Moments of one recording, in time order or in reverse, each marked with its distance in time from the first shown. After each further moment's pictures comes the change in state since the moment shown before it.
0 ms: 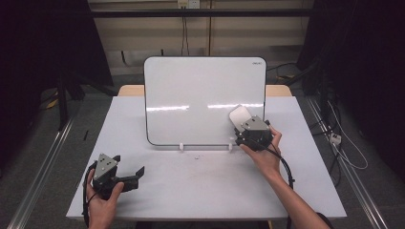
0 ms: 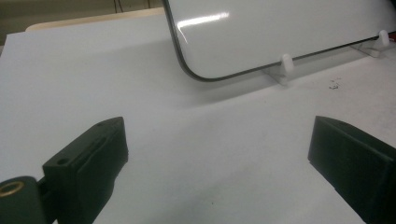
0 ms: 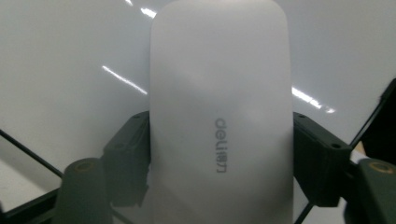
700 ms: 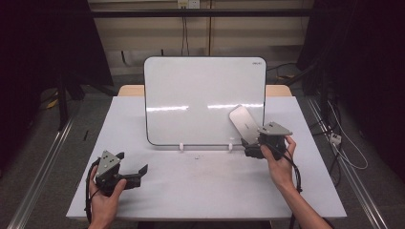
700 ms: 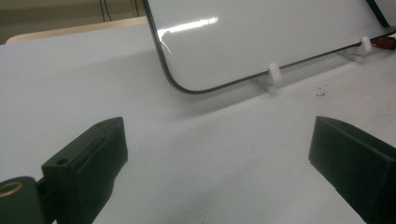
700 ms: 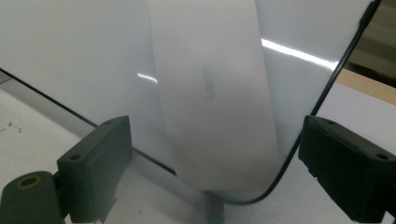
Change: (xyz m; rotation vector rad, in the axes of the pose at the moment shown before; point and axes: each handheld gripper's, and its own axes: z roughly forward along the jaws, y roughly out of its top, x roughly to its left) left arm -0.002 0.007 0.007 -0.014 -0.049 0.015; right arm -0.019 -0.023 -0.036 0.011 0.123 0.158
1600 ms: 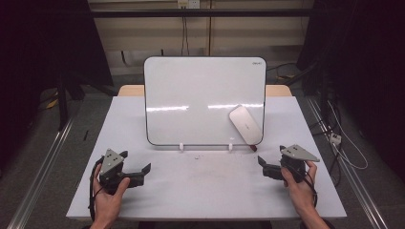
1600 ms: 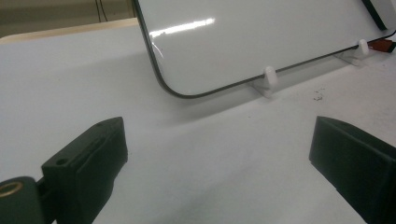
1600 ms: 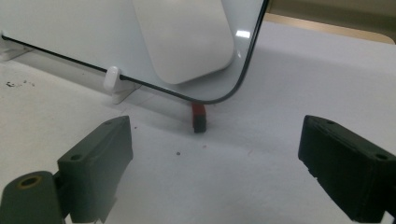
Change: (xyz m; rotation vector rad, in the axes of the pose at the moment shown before) left arm -0.003 0.001 0.007 -0.002 -0.004 -0.006; right arm -0.016 -0.066 -0.042 -0.045 -0.003 0.149
